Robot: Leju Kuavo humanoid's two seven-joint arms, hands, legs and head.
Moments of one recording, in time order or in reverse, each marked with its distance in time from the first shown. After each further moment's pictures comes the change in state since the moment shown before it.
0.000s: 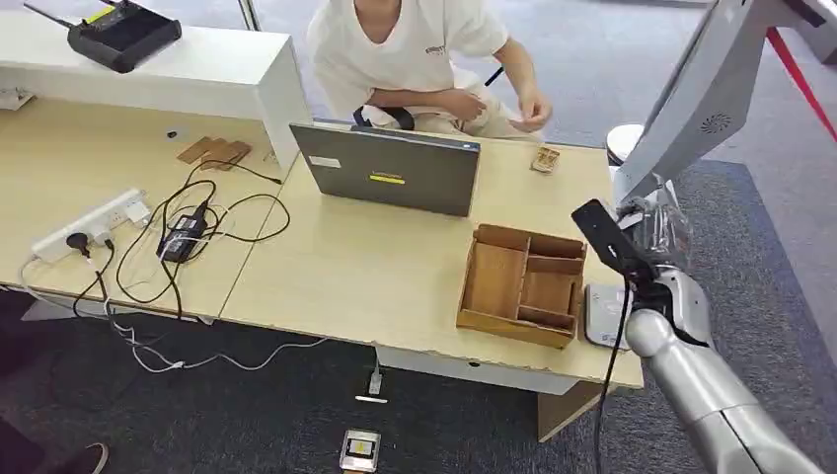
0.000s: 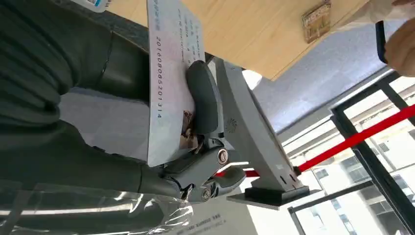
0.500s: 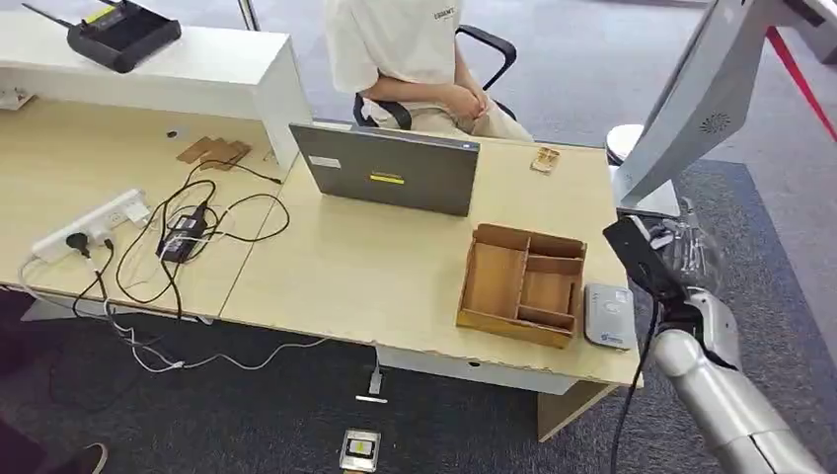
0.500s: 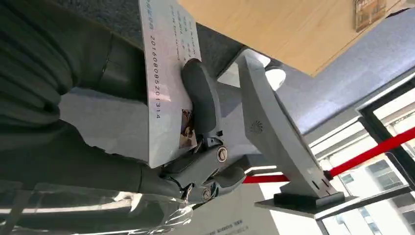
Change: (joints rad) left arm 0.052 0.000 0.026 0.002 0.088 0.077 -0.012; right arm 0.075 -0.079 -0.032 -0.031 -0.064 -0.014 -0.005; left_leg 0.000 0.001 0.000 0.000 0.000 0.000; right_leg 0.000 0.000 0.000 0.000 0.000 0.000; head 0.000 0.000
